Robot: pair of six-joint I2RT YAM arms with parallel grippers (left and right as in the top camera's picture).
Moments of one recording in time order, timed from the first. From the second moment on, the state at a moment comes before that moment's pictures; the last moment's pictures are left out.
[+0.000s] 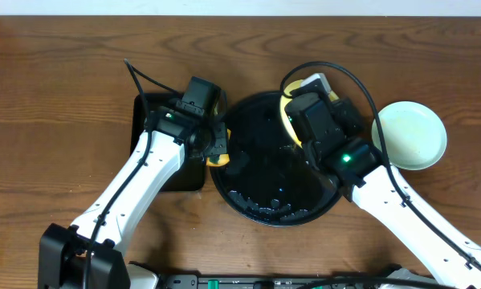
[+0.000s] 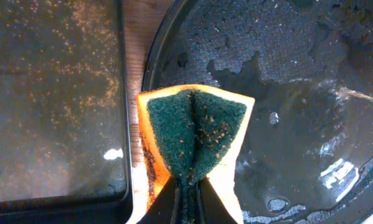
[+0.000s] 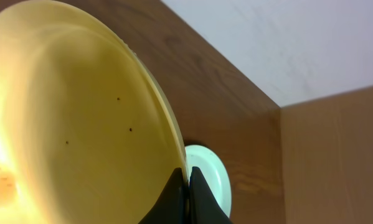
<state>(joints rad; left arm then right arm) -0.39 1.54 1.19 -0.89 0.10 -0.45 0.63 1.40 1.12 -0.57 0.84 -0.16</state>
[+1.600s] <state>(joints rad) -0.09 1.60 1.19 -0.80 0.04 -1.24 -0.32 1.40 0.91 -0.57 0.29 0.78</state>
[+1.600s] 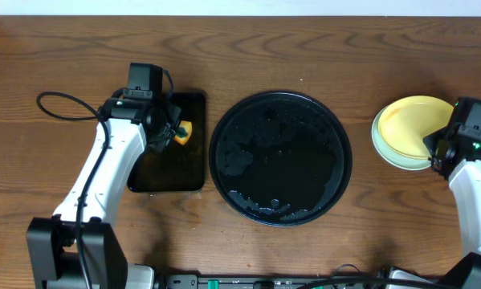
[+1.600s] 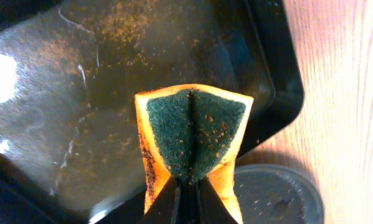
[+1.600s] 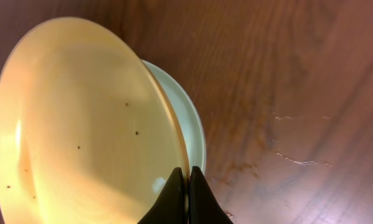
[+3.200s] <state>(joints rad) -0.09 1.64 1.10 -0.77 -0.01 -1.60 -0.31 1.40 0.72 -0.32 0.01 0.64</state>
